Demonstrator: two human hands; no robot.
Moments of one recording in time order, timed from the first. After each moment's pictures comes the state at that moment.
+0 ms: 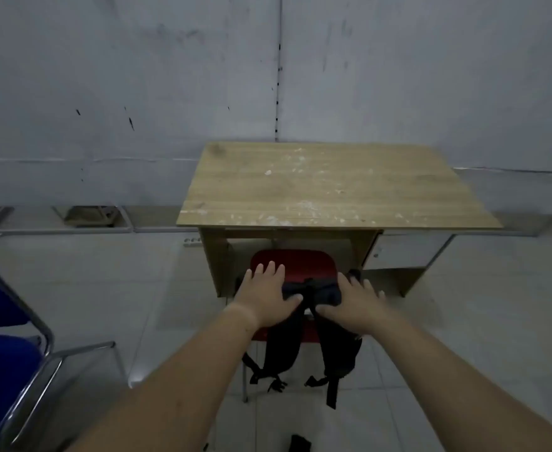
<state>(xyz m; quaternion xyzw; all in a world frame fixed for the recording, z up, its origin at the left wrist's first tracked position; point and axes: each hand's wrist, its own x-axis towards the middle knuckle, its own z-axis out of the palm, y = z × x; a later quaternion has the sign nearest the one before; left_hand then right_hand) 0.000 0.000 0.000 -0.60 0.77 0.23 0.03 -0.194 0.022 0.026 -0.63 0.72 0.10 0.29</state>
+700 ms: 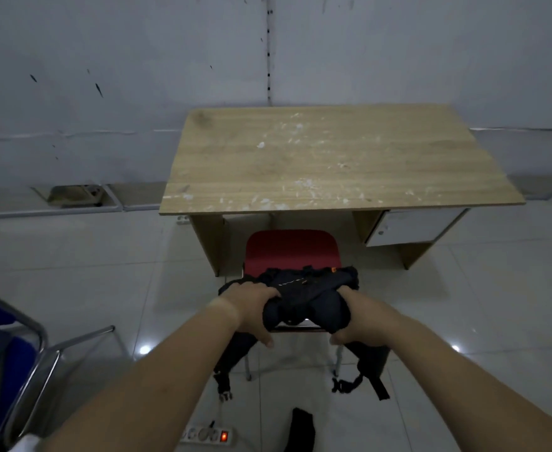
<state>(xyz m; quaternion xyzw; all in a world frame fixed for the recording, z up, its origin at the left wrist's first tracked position) 0.017 -0.063 -0.025 -0.48 0.80 0.26 0.23 -0.225 -0.027 -0.020 -0.66 0.64 0.10 0.38</state>
